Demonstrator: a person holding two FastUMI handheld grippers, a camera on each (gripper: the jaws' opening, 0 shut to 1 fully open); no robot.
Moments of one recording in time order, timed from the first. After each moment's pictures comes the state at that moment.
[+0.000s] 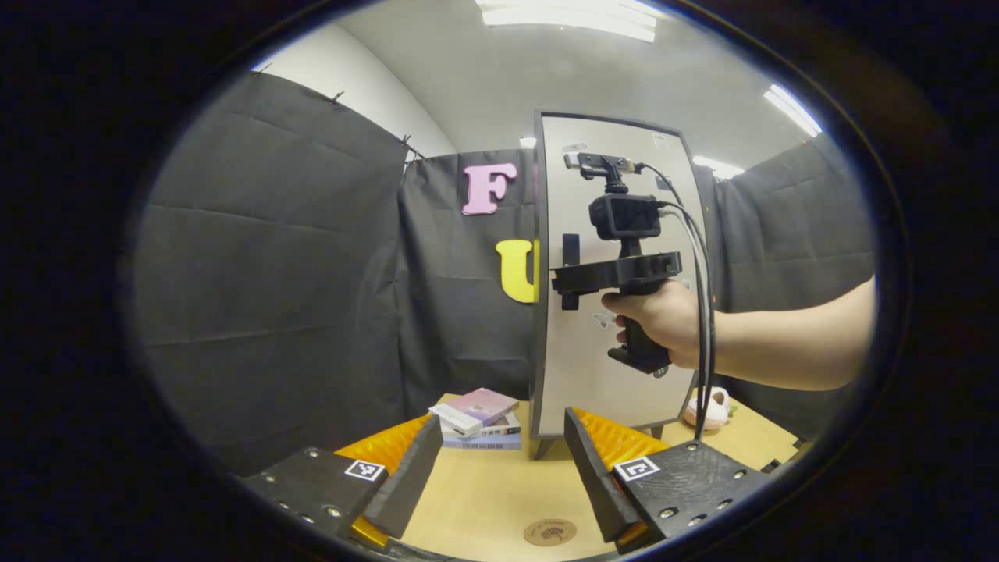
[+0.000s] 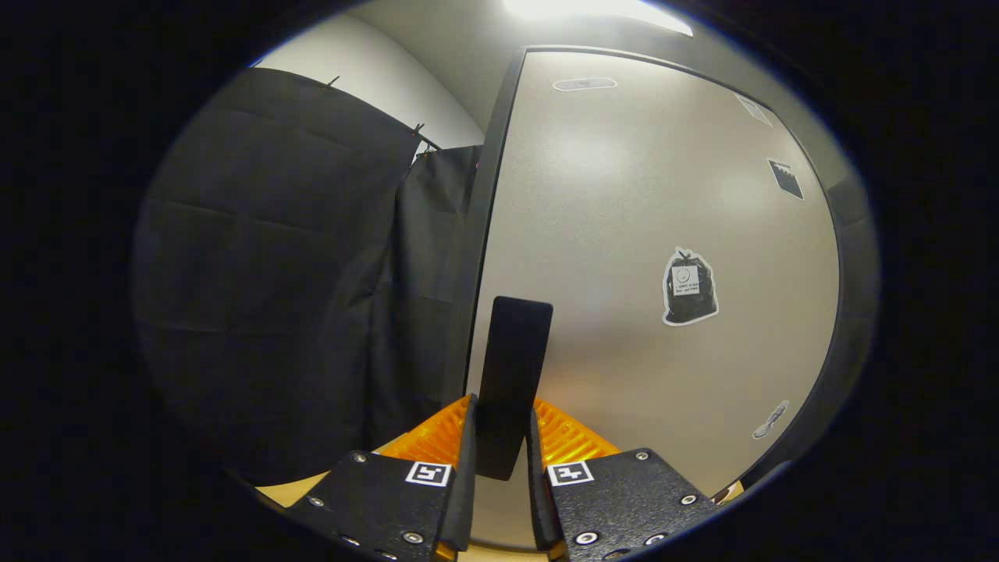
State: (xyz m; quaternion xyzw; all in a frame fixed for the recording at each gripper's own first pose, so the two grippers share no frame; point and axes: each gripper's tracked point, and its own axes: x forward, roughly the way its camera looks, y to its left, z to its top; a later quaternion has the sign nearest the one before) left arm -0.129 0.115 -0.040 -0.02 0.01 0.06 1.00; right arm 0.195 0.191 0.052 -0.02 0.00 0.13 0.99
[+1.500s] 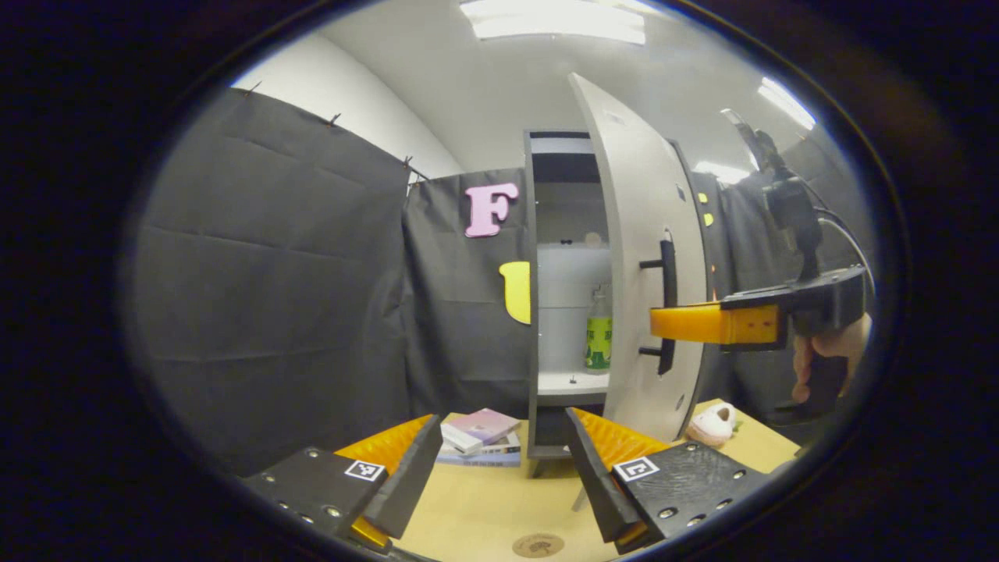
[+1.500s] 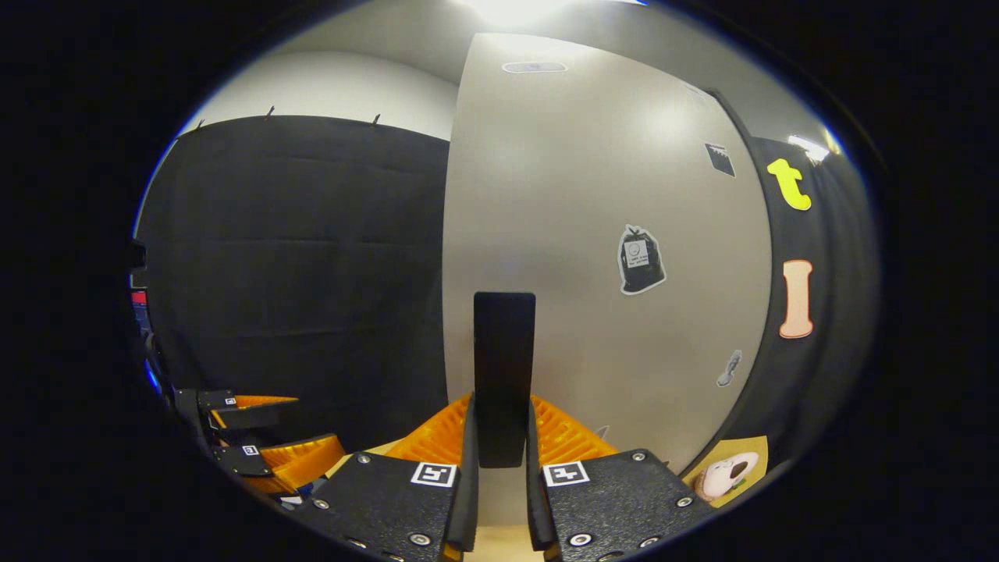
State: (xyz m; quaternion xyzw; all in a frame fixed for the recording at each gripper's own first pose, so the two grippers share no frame) left arm -0.124 0.084 0.014 0.00 -0.02 0.09 1.00; right arm 0.117 0.157 0.050 0.01 0.04 0.29 0.96
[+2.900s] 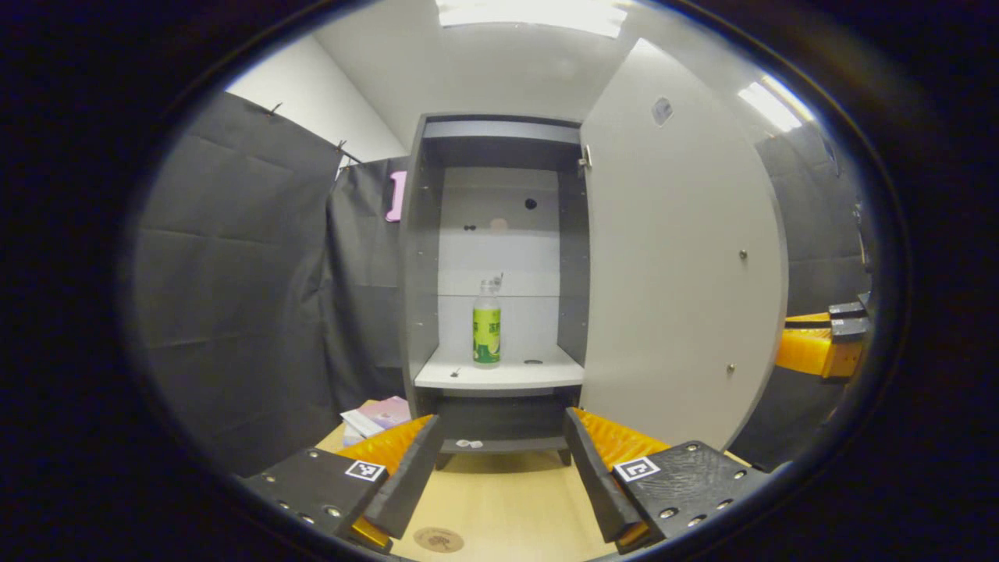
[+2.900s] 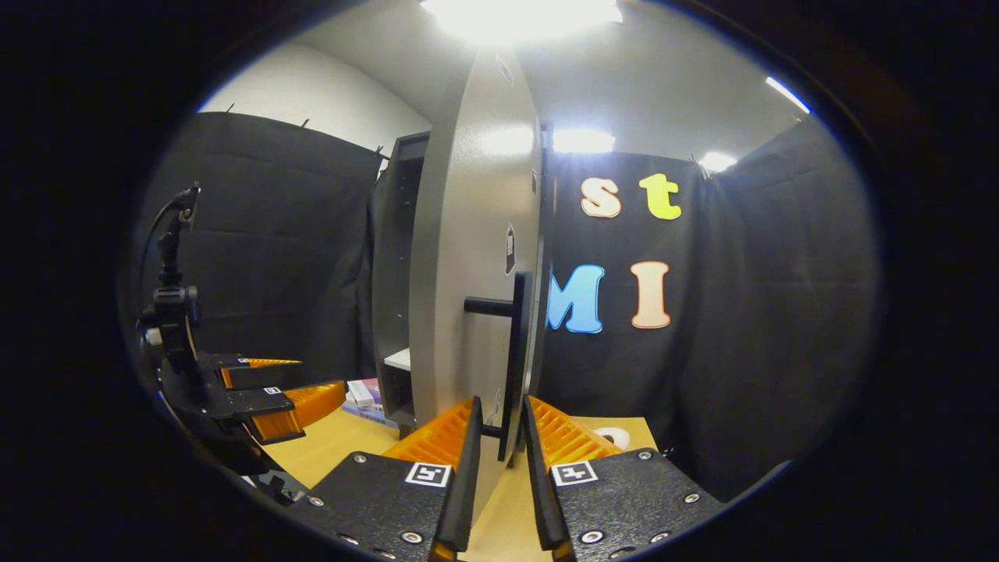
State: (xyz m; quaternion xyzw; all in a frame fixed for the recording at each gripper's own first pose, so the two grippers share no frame) left arm -0.090 -0.109 0.019 -0.02 0.01 -0.03 1.00; right arm 0.103 0.038 0.038 0.01 0.03 0.09 1.00
